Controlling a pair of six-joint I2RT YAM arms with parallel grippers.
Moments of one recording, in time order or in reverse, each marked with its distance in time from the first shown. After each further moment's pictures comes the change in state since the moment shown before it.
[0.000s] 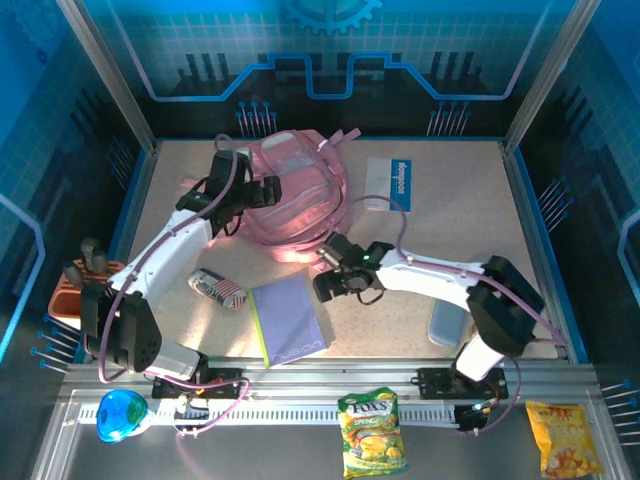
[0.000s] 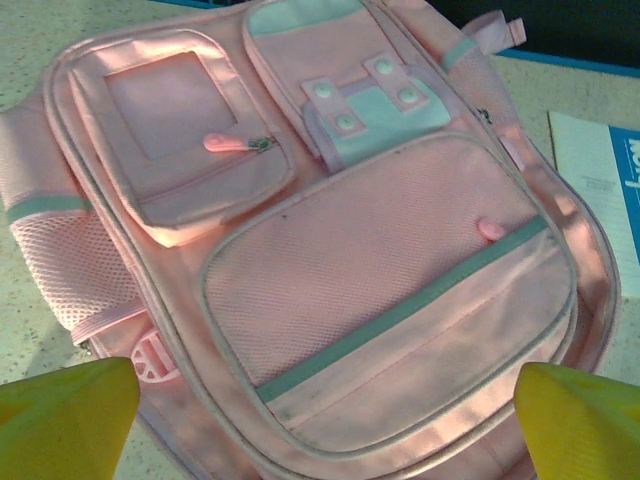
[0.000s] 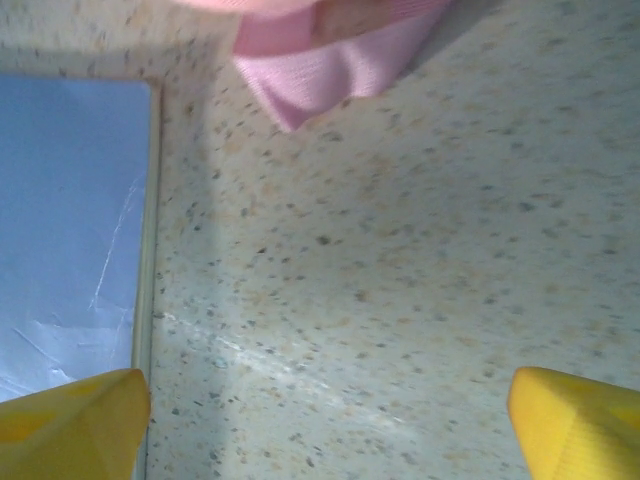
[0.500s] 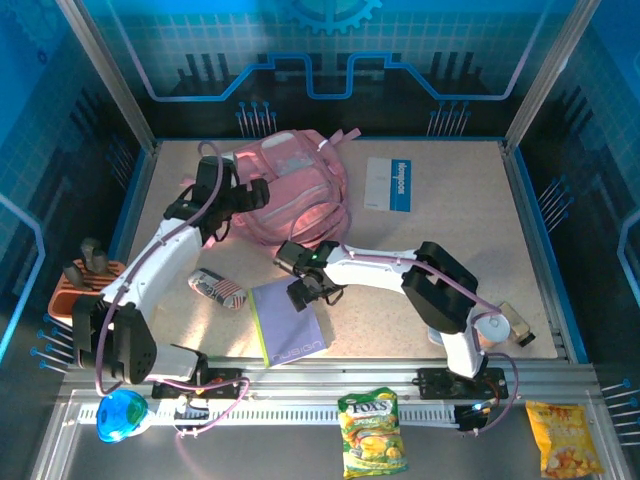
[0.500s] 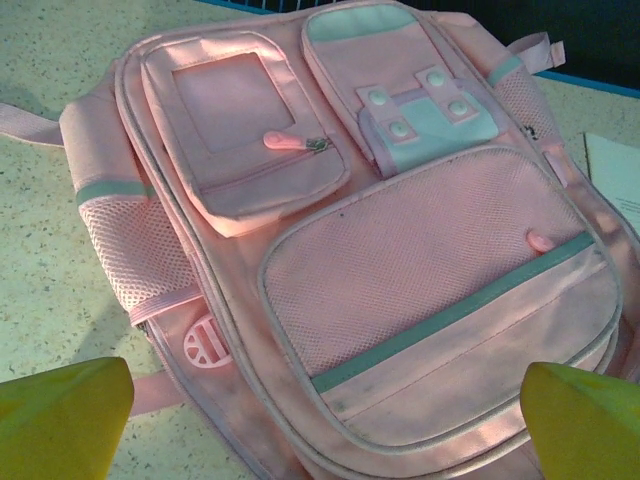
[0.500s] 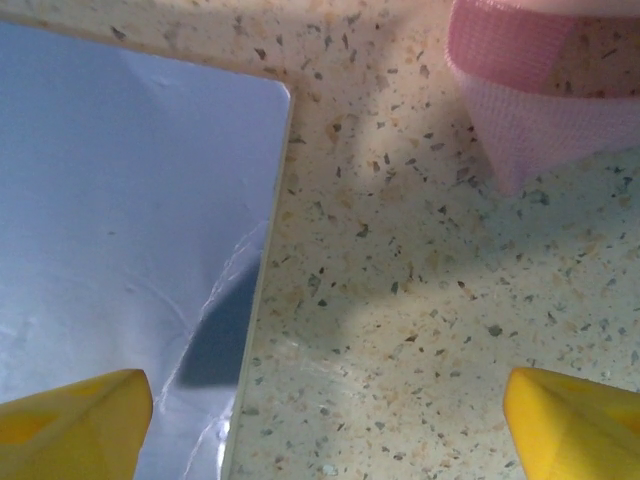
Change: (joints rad) left arm 0.057 -0.070 -0.075 0.023 0.001 -0.001; right arm 0.089 0.335 0.319 -0.172 0.044 -0.015
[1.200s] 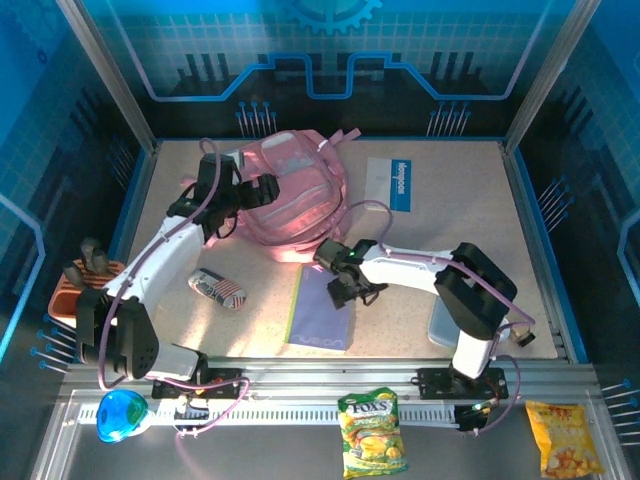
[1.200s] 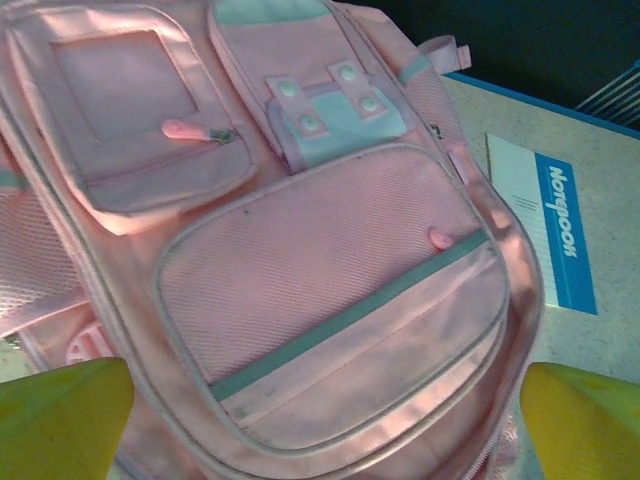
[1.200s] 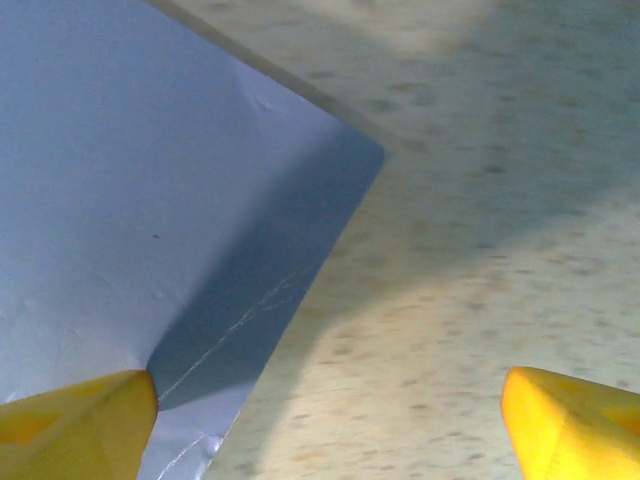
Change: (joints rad) left arm 0.000 0.038 0.008 0.066 0.179 -0.083; right arm -0.163 -0.219 -0.312 0.005 0.068 -0.004
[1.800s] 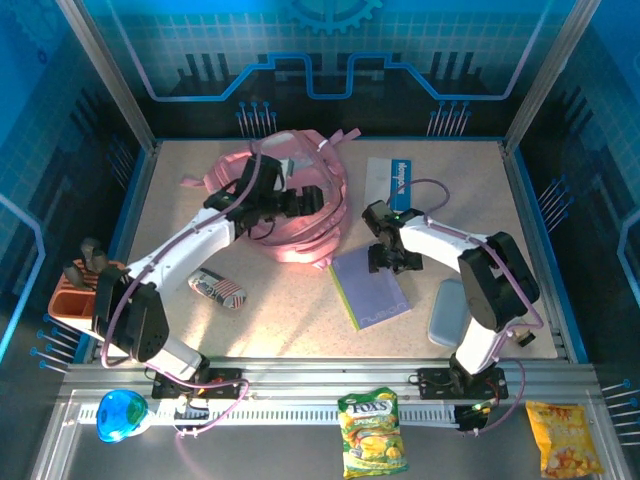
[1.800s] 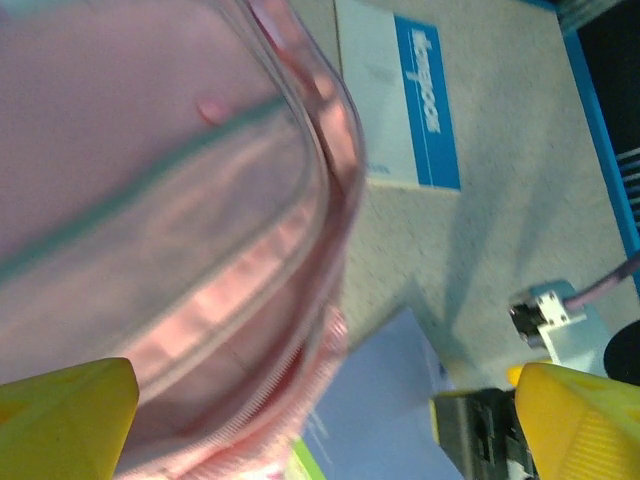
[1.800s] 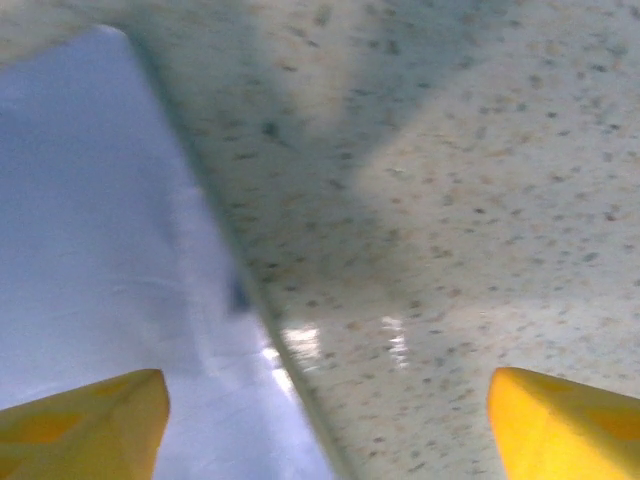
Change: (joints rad) left arm -0.249 0.124 0.124 -0.092 0.097 -0.117; right arm -0.348 -0.050 0.010 -0.006 -0.055 0.011
